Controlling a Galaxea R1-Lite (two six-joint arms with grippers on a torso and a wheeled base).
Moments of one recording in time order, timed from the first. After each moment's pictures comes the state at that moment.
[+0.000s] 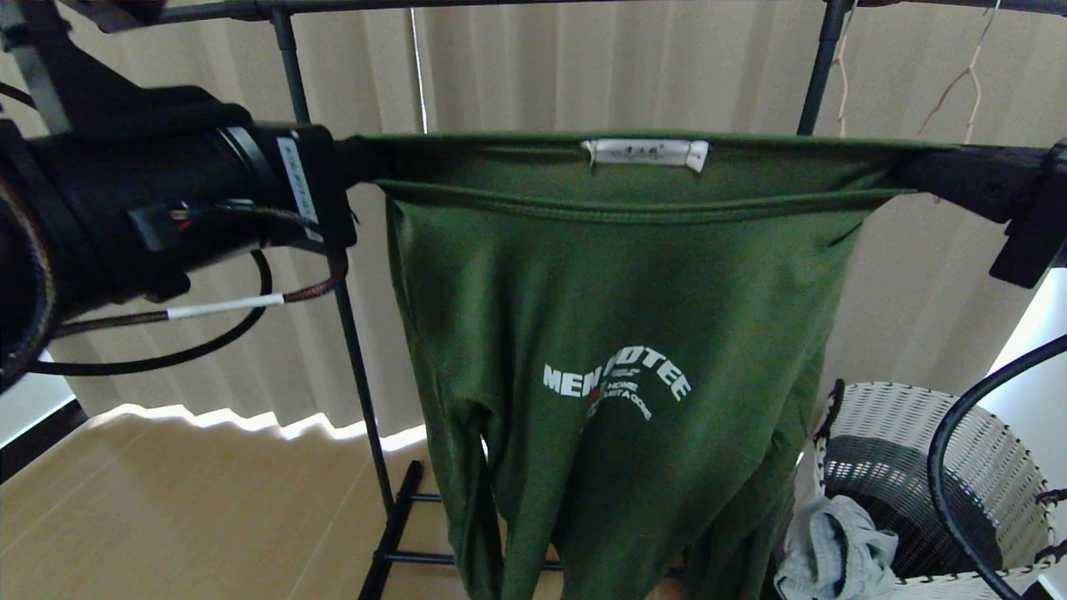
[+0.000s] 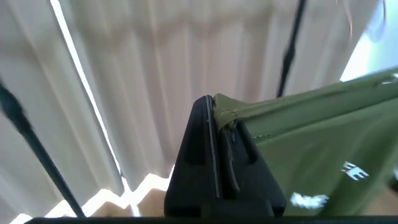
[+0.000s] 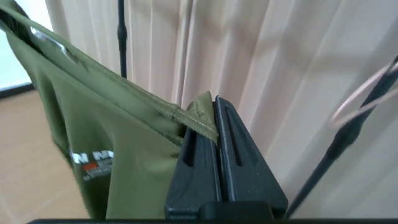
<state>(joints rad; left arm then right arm) -0.66 1.36 -1.09 -0.27 0.18 0.02 0.51 1.22 -1.01 -0.20 0.01 -0.04</state>
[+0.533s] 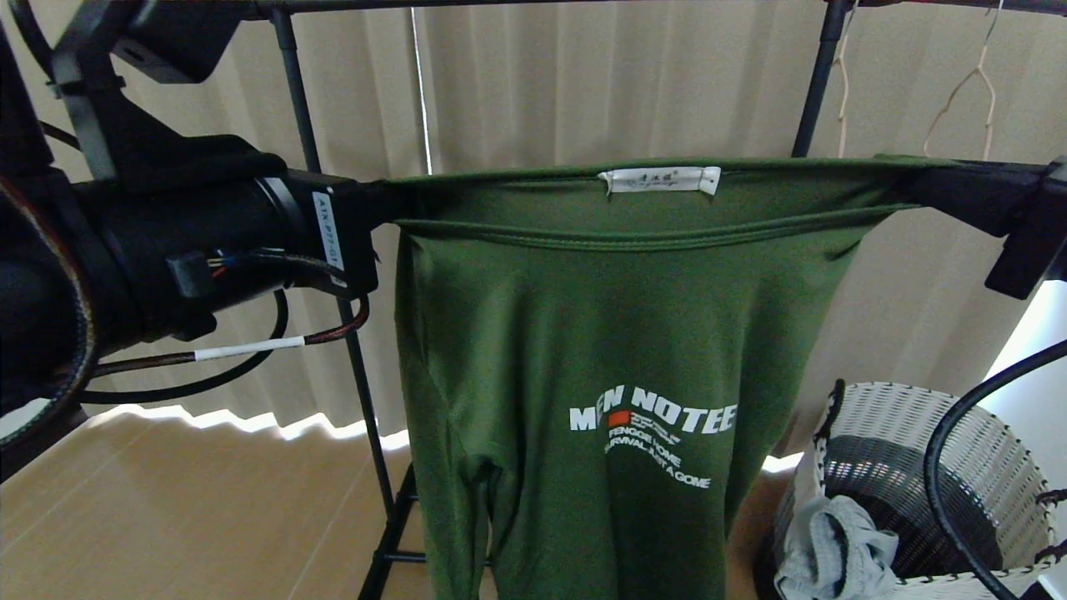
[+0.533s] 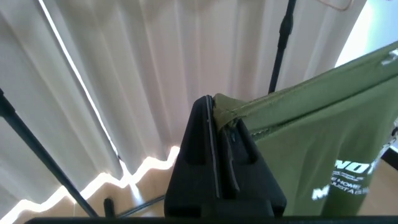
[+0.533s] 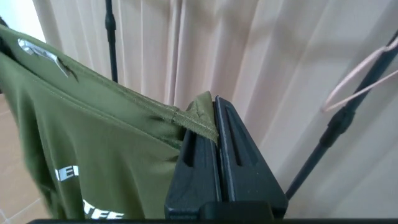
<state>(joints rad) -0.68 1.37 -1.07 -0.24 0.19 0.02 0.47 1.21 -0.98 -0.22 0.02 -0.04</state>
